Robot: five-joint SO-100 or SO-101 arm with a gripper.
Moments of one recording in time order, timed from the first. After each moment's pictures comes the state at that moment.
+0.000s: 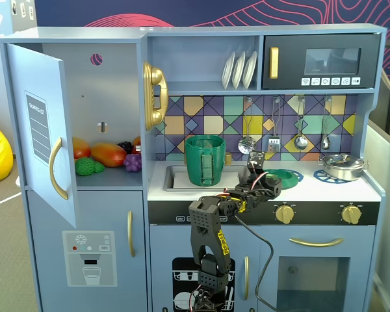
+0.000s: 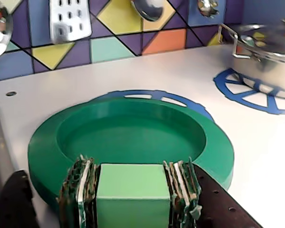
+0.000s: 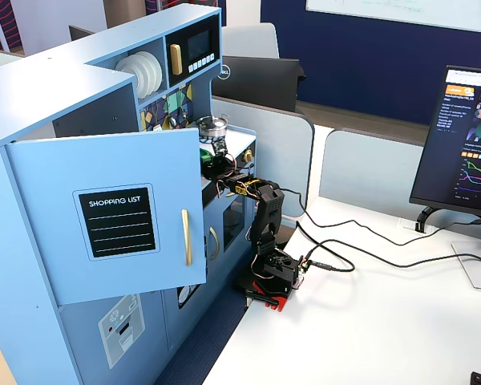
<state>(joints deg) 29.7 102.6 120.1 -21.6 -96.9</state>
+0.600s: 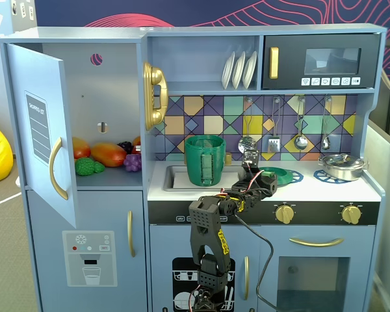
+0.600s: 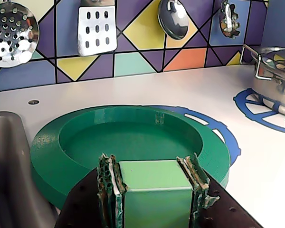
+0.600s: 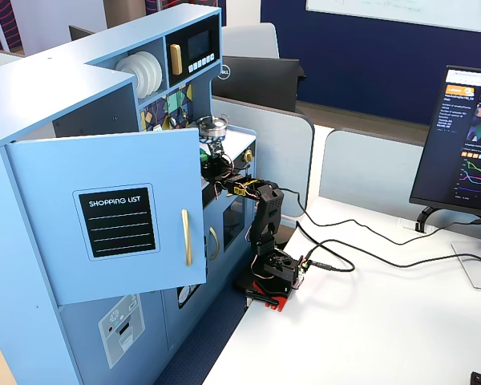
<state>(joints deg) 27.8 102.3 120.1 -25.1 -98.3</state>
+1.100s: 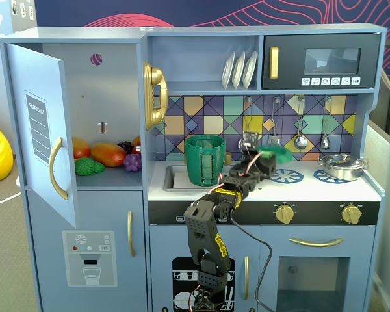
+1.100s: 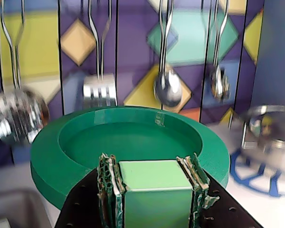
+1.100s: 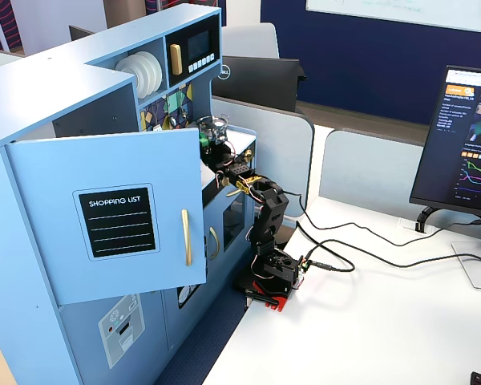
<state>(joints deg) 27.8 112.0 109.6 -10.8 -95.6</state>
